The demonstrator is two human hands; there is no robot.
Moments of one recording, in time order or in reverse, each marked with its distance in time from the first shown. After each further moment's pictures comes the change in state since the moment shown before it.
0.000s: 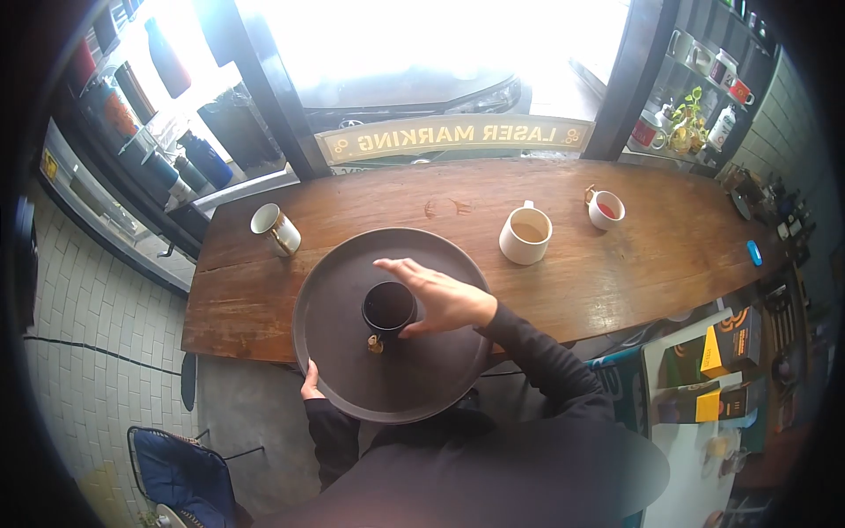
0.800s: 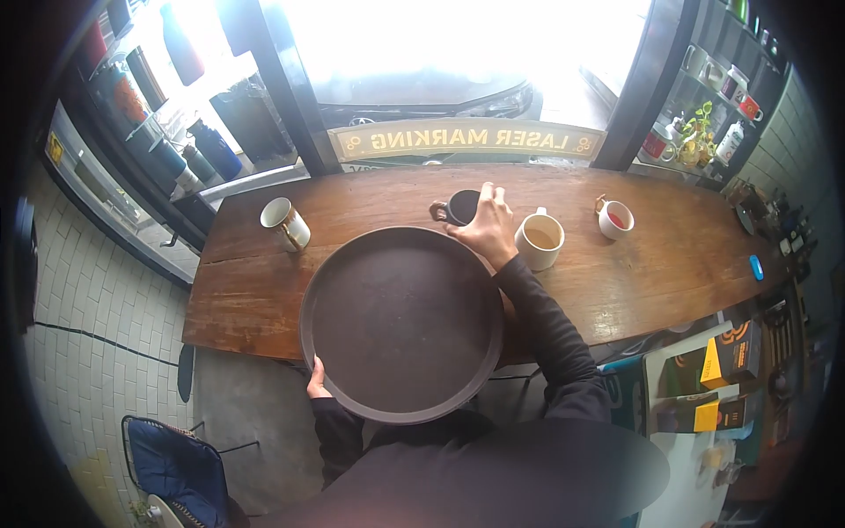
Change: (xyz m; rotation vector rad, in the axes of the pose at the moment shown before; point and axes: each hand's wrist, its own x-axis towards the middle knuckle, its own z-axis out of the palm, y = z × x) left_hand 0.009 -0.005 -0.004 0.013 0.042 0.060; right_hand 0.026 0.080 -0.049 -0.535 0.681 0.664
